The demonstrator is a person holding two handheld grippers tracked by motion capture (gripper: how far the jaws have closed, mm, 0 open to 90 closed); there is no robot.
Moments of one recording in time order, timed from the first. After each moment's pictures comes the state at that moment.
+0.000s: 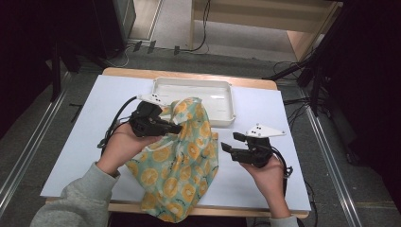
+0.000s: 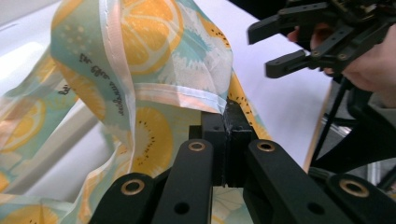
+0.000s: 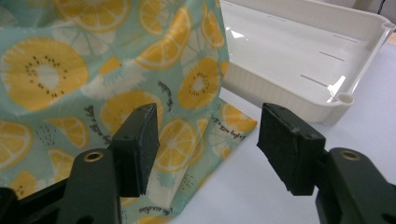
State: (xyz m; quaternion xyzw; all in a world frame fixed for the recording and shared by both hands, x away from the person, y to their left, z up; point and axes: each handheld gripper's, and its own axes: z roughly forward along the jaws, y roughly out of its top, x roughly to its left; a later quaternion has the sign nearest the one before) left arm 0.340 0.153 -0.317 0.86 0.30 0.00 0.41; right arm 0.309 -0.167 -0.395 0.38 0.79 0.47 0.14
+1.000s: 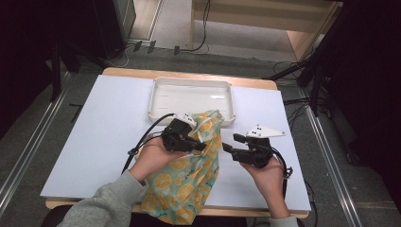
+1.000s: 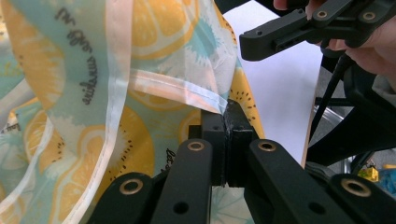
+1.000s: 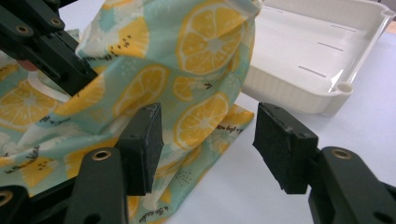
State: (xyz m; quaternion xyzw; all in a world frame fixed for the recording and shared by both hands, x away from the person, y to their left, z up) left arm 0.342 0.092 -0.380 0.88 0.27 -0.04 0.39; right arm 0.310 -0.169 -0.402 0.39 0.78 0.46 0.13
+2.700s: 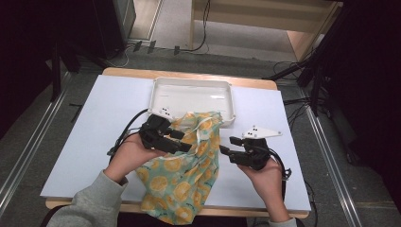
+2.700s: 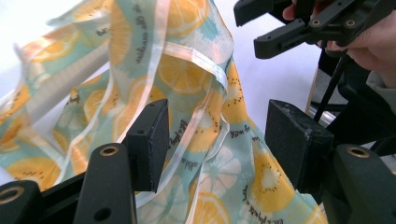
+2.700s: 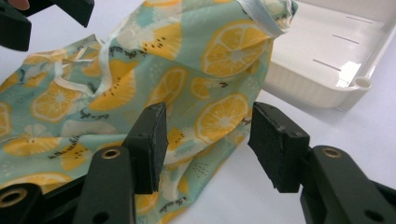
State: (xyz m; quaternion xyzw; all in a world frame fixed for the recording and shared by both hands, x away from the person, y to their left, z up) left arm 0.335 0.150 -0.351 0.86 0.29 -0.04 0.41; right arm 0.301 -0.158 -0.391 0.39 0.80 0.45 0.12
